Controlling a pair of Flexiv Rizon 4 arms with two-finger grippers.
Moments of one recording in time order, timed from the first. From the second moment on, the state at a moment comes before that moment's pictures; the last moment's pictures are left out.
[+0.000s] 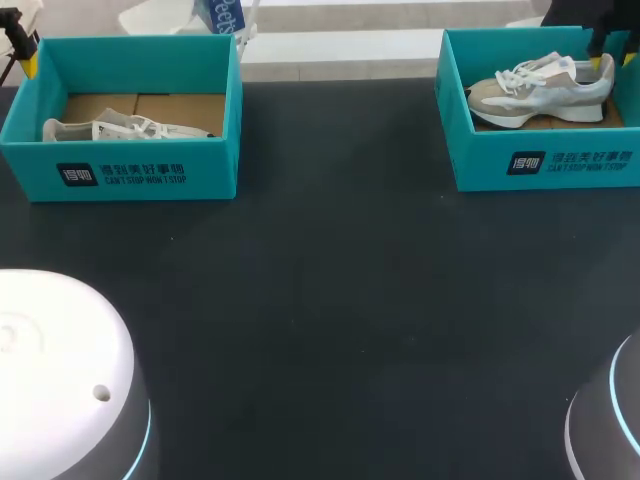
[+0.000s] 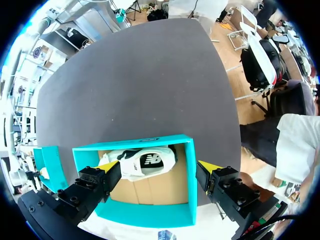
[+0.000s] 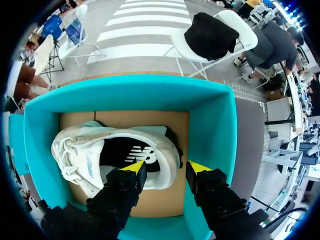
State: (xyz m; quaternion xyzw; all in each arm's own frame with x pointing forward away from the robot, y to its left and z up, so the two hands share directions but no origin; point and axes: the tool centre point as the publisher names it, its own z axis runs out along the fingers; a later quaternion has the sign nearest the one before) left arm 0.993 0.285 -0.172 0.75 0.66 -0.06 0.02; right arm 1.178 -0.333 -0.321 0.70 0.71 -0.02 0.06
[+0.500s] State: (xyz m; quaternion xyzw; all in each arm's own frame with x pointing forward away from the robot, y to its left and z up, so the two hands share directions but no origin) left arm 0.993 0.285 -0.172 0.75 0.66 -0.06 0.02; right arm 1.182 -0.339 -0.343 0.70 0.71 -0.04 0.06
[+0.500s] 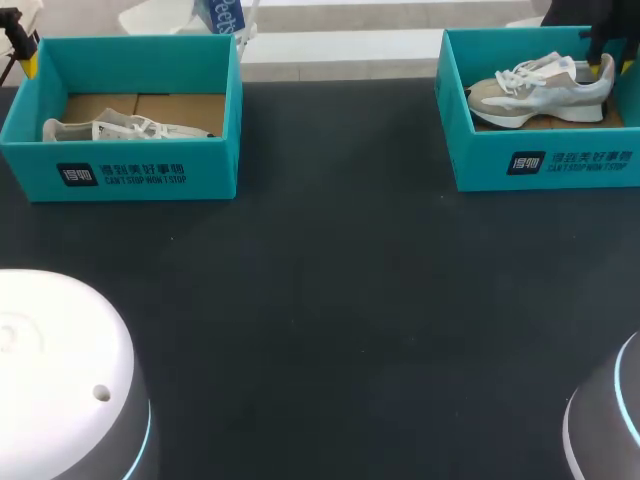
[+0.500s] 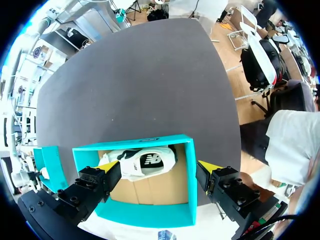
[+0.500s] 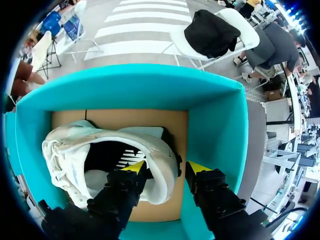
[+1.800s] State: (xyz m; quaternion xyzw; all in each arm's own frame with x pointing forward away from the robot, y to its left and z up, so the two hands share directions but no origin) left arm 0.993 0.285 -0.172 0.75 0.66 -0.06 0.02; right arm 1.175 -0.324 -0.203 0.71 0.70 -0.03 0.10
